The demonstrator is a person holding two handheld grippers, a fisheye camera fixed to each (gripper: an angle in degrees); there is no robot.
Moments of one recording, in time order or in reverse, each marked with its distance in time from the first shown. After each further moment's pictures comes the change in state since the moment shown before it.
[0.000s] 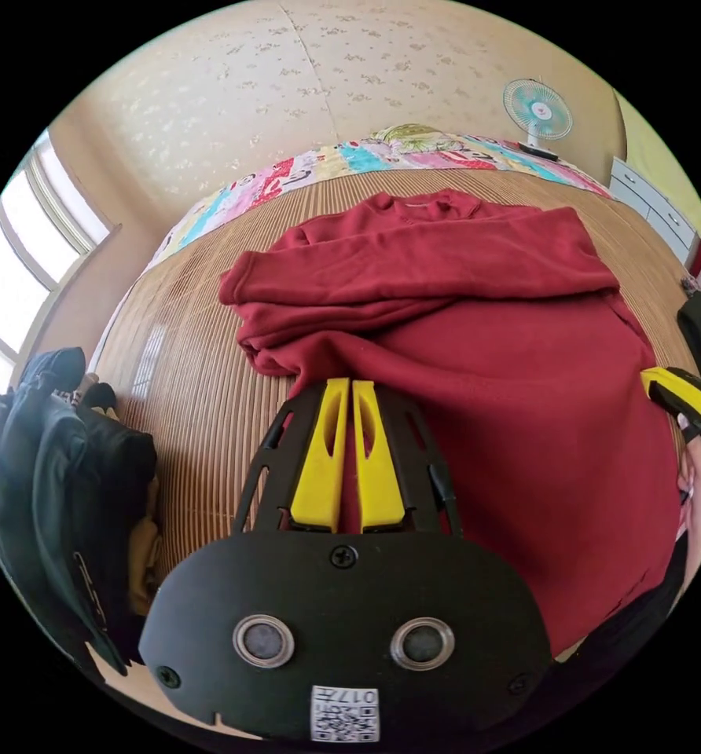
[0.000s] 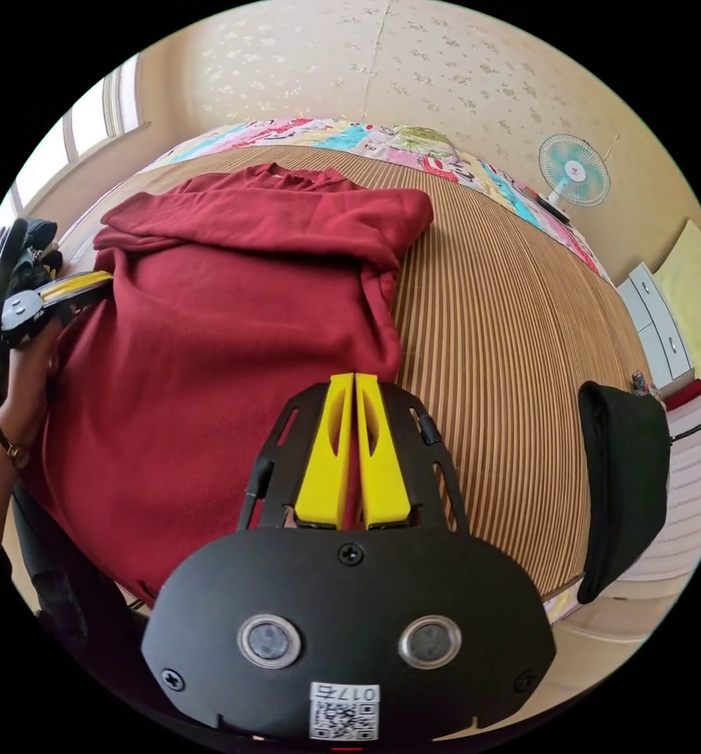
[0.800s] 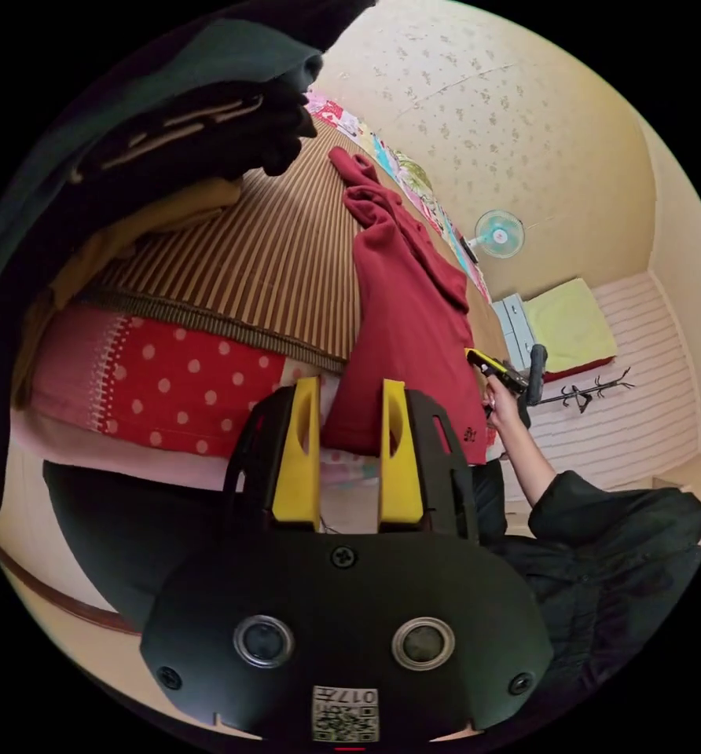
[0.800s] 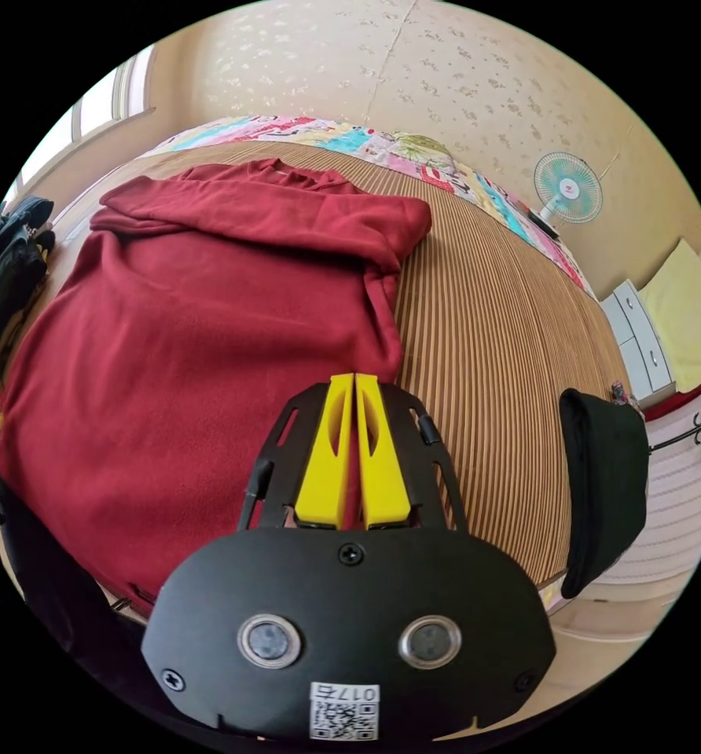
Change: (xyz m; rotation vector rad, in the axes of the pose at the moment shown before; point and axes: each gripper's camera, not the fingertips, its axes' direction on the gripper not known) left arm -0.260 0.179 -0.133 -0.078 0.785 -0.421; right arm 0.003 -0.063 -0.094 0.012 0.093 -0.041
